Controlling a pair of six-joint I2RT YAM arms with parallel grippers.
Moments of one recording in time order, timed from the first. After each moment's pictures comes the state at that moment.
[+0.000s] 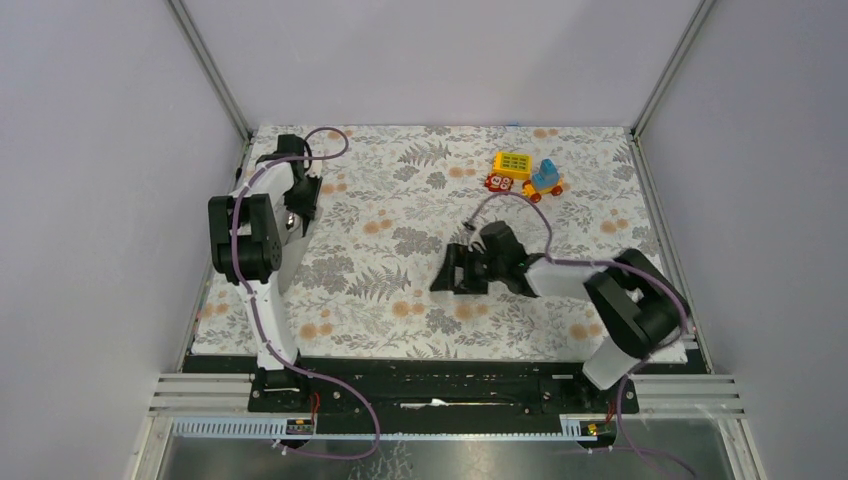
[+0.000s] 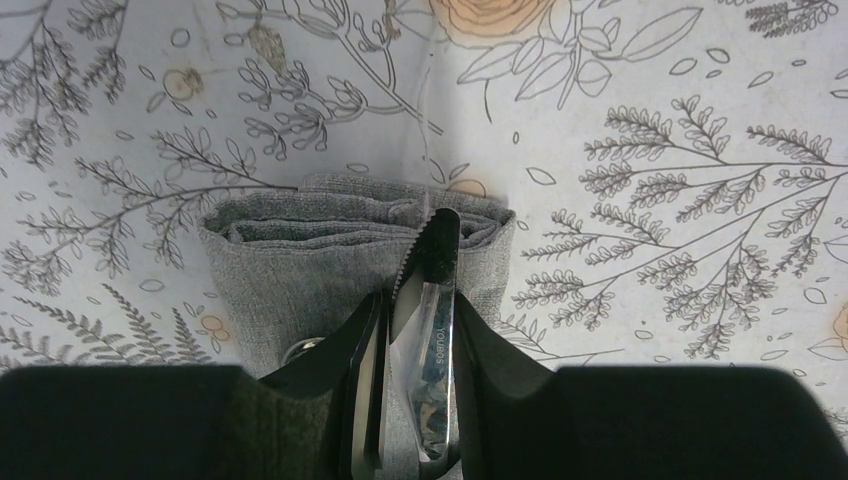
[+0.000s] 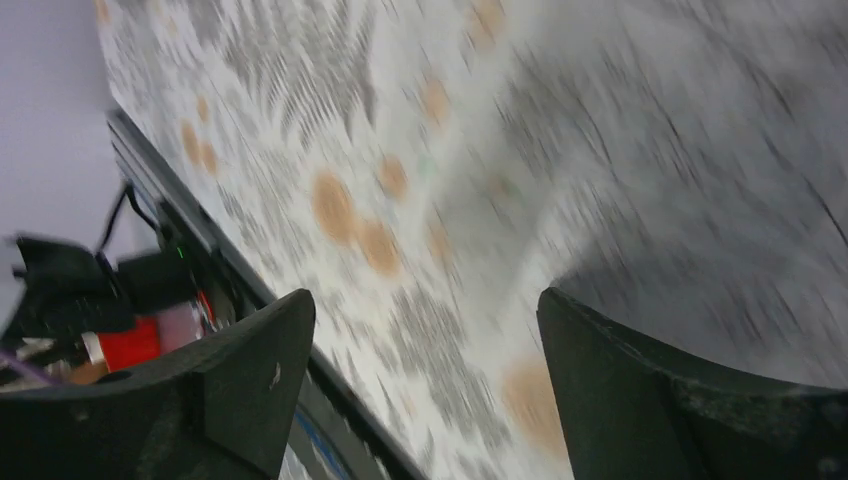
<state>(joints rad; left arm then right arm) 0.06 2.12 1.63 -0.69 0.02 0.23 0.61 1.55 0.63 0.12 -0.46 0.68</state>
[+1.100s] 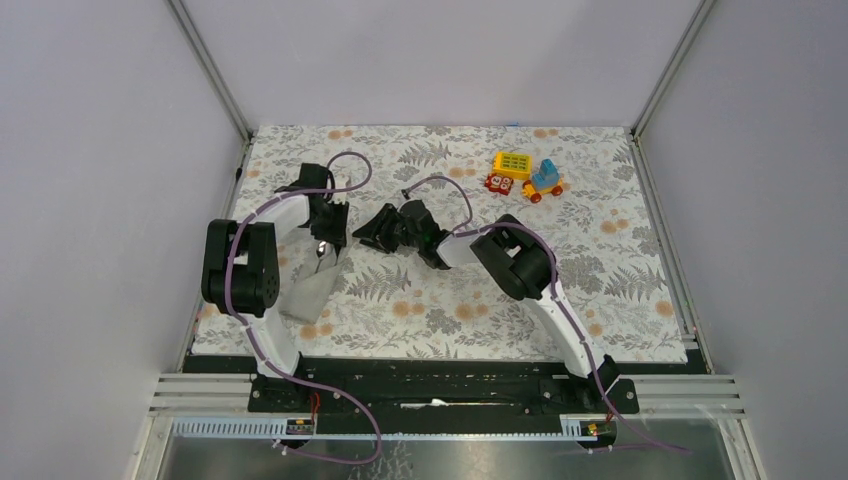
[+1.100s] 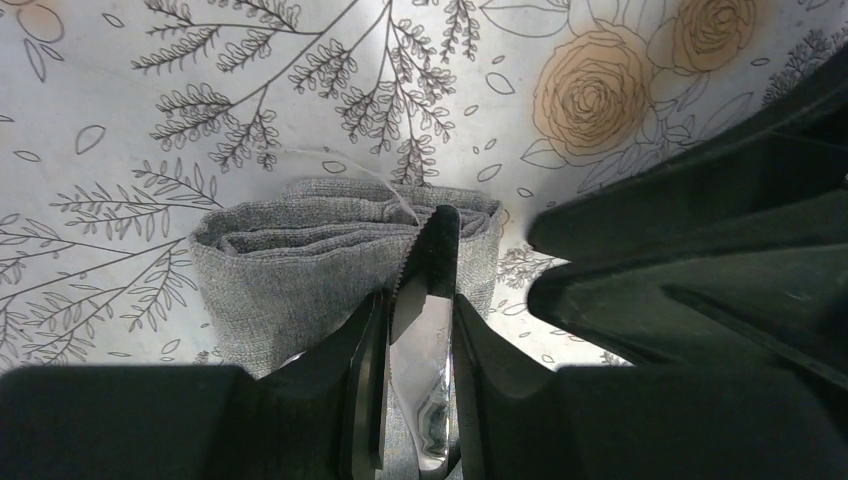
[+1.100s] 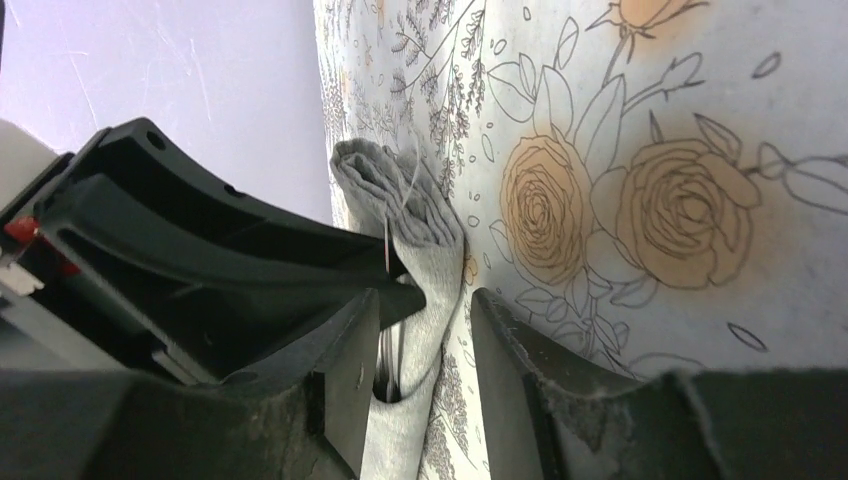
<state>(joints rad) -0.08 1.83 1.18 -0.52 0.18 0.07 0.80 2.45 1.49 0.63 -0.28 1.29</state>
